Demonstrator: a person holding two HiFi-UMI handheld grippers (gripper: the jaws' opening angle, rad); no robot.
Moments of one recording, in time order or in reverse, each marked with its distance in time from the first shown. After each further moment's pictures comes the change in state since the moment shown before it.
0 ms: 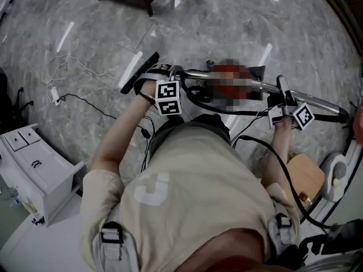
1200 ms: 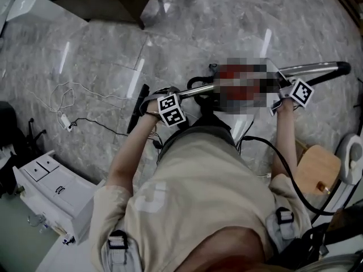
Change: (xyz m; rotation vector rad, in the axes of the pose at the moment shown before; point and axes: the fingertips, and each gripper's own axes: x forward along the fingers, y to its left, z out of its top) left arm 0.063 0.001 -0.030 -0.220 0.044 -0.236; right arm 0.109 0.010 0.004 -0.064 0.187 0.023
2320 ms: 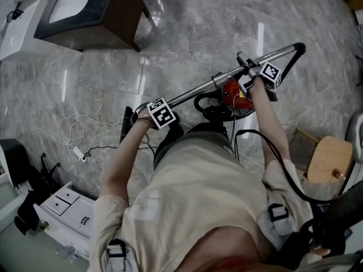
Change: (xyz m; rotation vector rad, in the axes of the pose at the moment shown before) left arm 0.004 0.088 -0.091 -0.058 0.183 -0.233; right arm 0.152 -0.128 -0.028 0.468 -0.205 -0.135
